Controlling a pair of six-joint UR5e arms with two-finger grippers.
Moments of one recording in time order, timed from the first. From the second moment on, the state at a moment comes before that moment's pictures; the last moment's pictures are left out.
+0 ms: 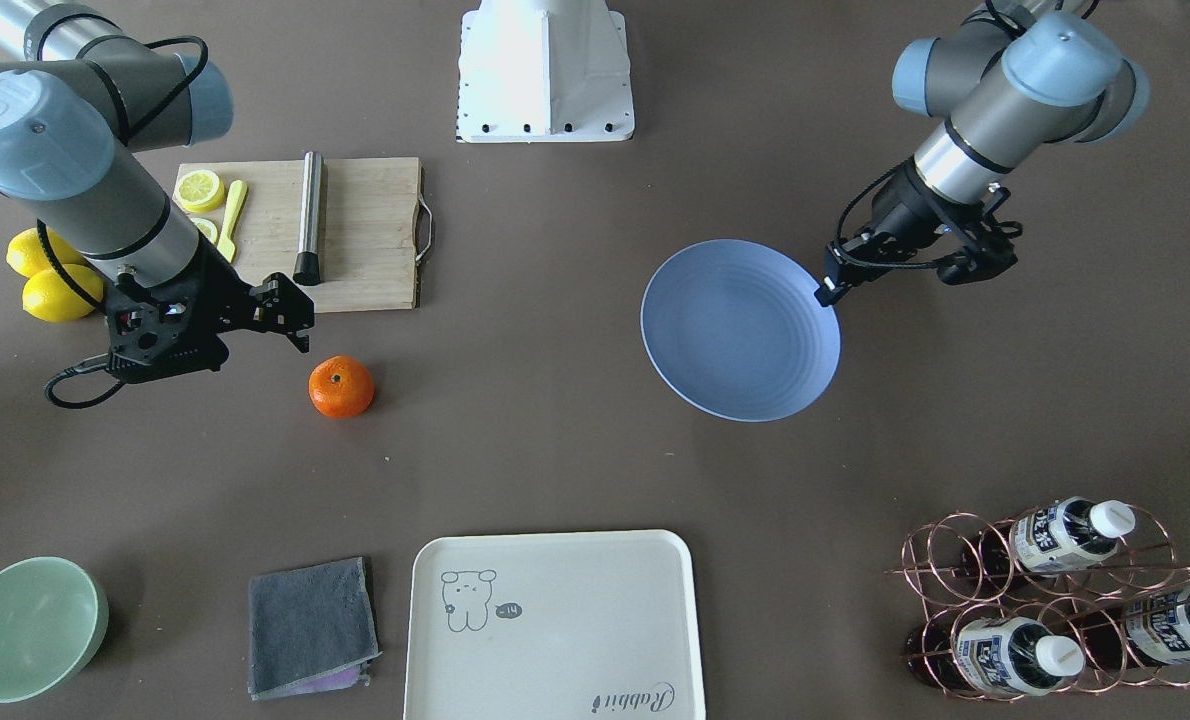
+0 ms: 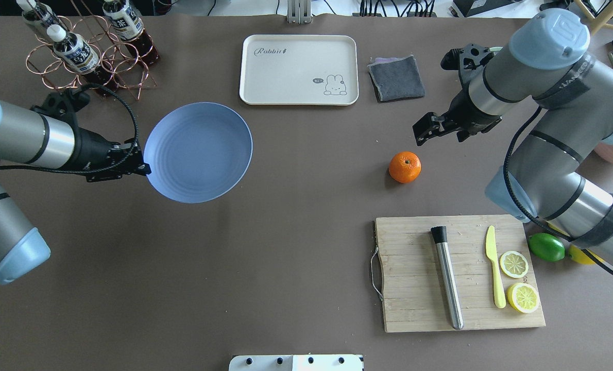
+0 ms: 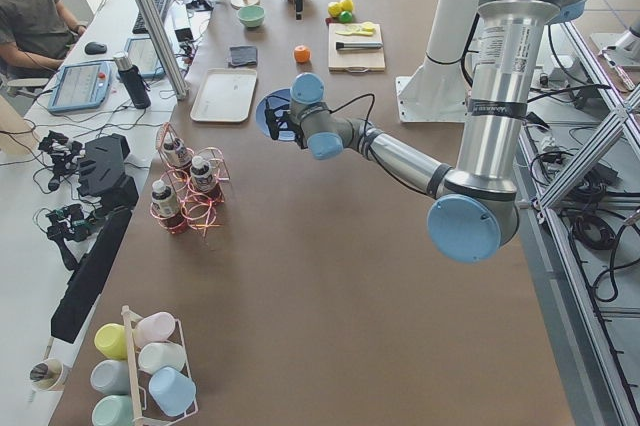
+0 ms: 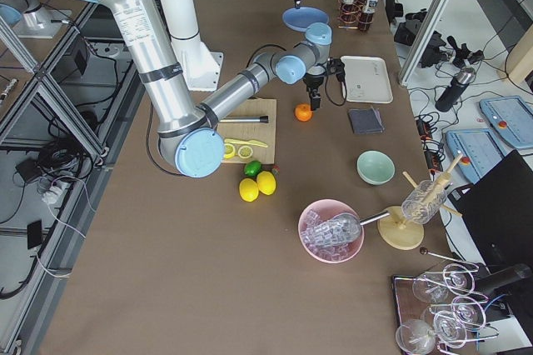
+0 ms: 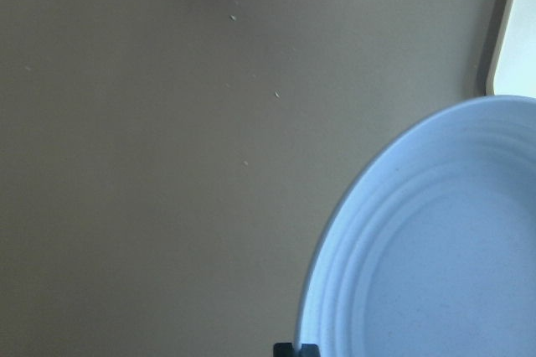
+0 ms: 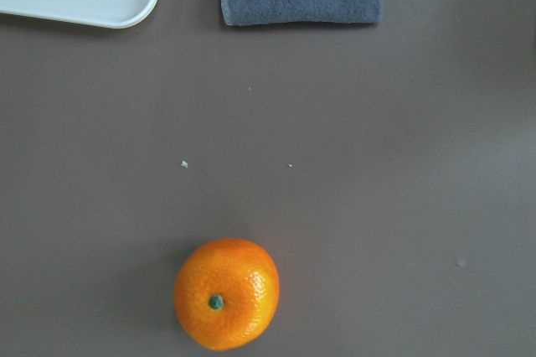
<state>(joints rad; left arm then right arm) -0.75 -1.78 -1.84 -2.19 -2.05 -1.58 0.84 -1.17 1.75 -1.41 2.13 0.85</state>
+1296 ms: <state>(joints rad) -0.38 -2.00 -1.76 -2.05 -1.70 -1.69 0.70 -1.12 1.59 -1.35 2.04 0.98</state>
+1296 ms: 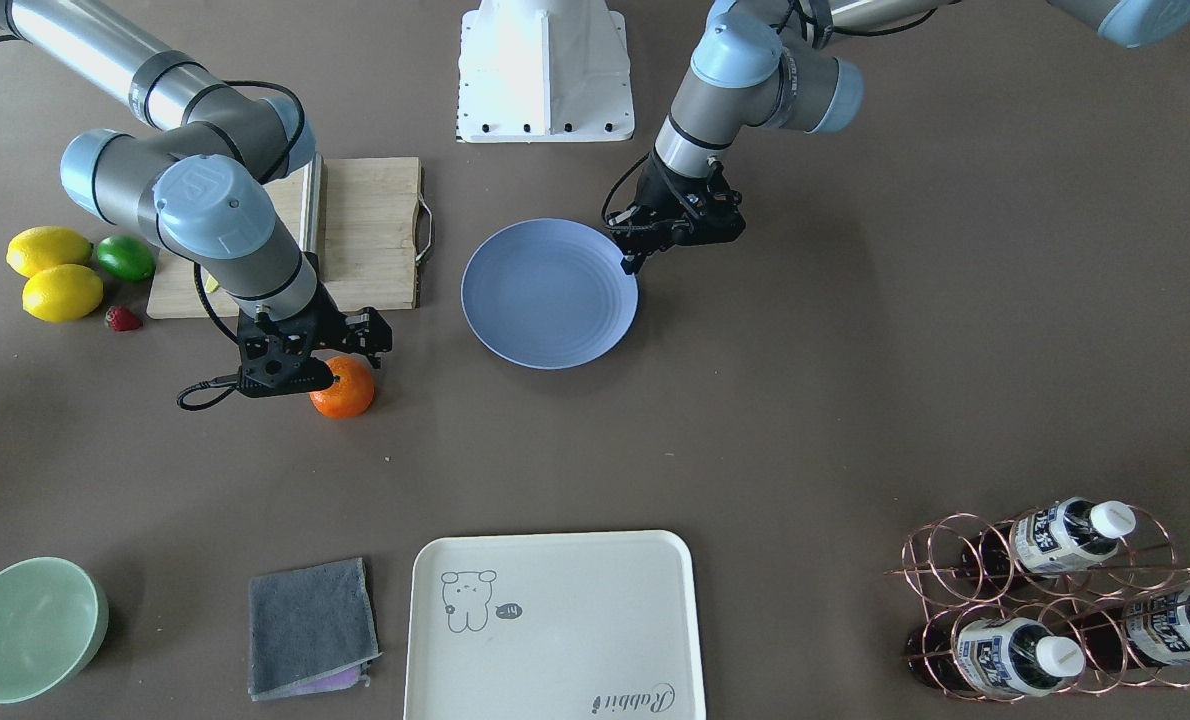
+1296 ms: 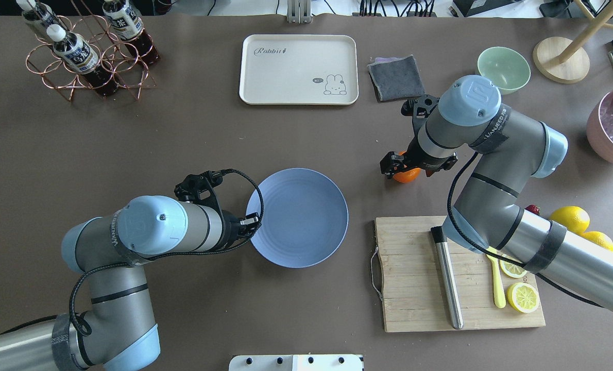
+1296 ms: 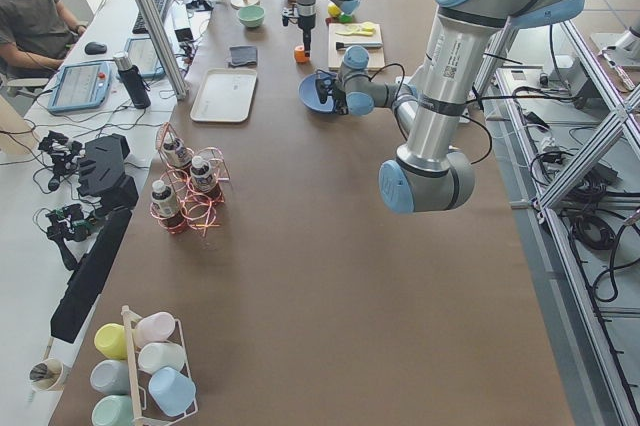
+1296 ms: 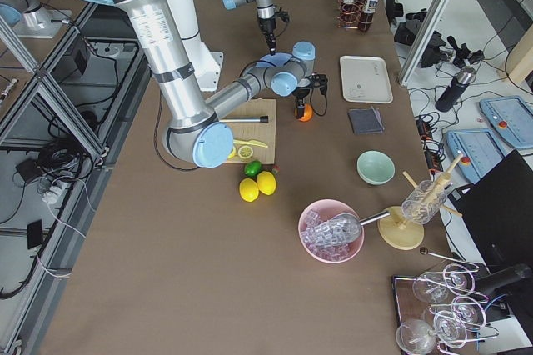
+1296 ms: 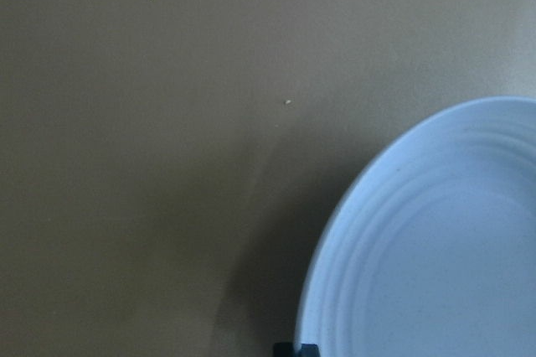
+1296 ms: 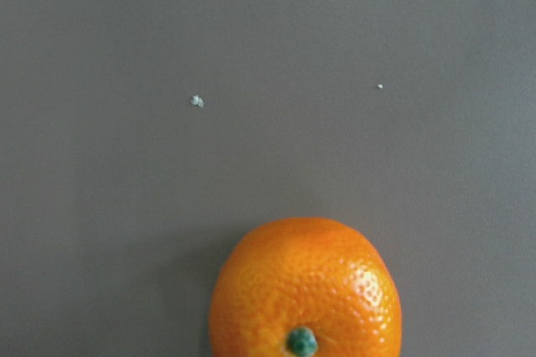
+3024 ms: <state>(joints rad) -0.41 -1.96 -1.81 -2.05 -1.70 -1.65 0.71 -1.01 1.58 -1.36 2.01 1.07</state>
